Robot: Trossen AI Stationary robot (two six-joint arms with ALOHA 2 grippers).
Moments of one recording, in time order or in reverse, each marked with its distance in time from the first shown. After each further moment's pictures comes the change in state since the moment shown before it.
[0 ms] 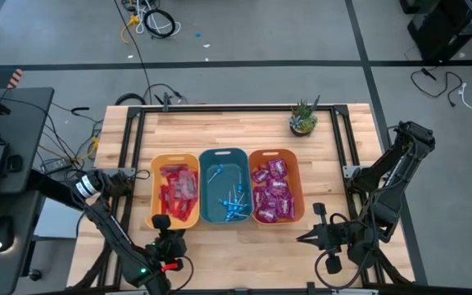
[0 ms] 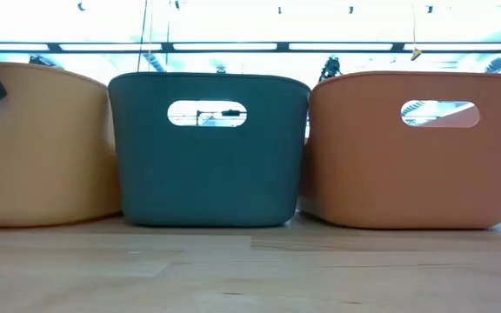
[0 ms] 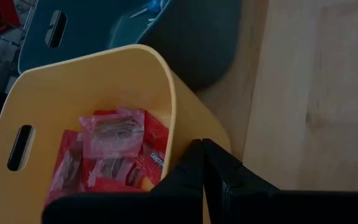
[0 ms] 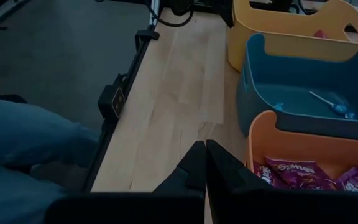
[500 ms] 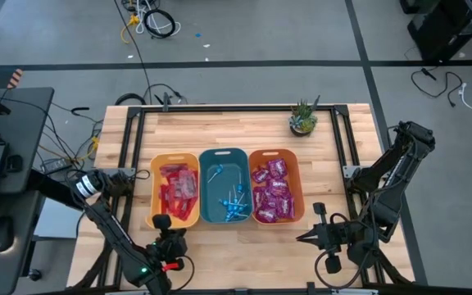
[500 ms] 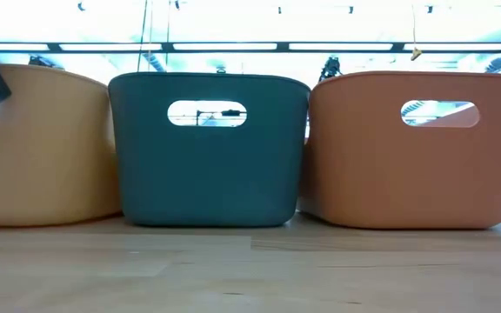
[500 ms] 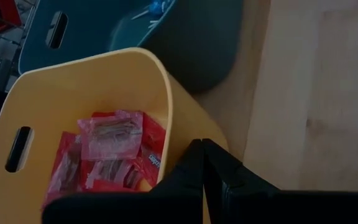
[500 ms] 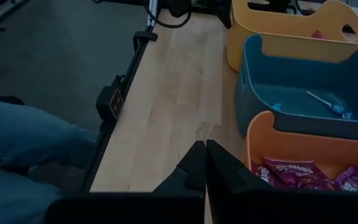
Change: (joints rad) left arm 0.005 0.000 -0.002 0.007 -0.010 -0.003; right arm -0.001 0.000 0.000 0.000 0.008 0.002
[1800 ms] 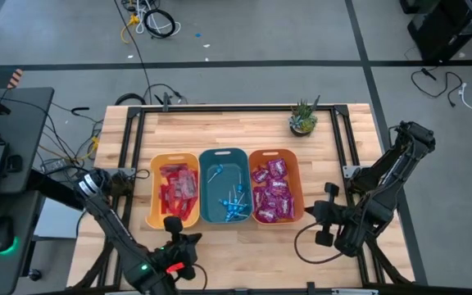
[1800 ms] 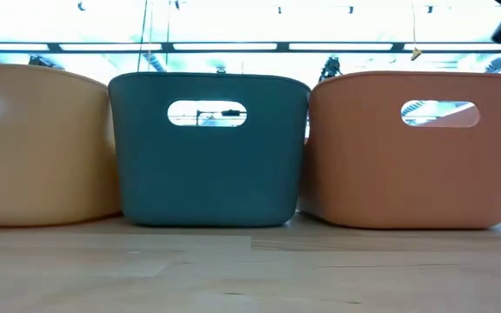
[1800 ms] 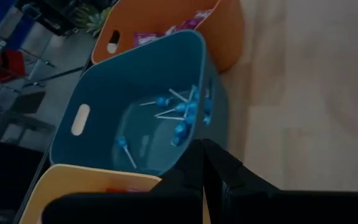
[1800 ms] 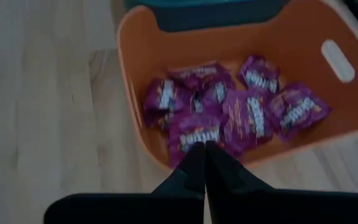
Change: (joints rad) left arm 0.049 -0.001 0.270 0.004 -0.178 0.248; right arm -0.050 0.000 -0.022 -0.518 0.021 0.512
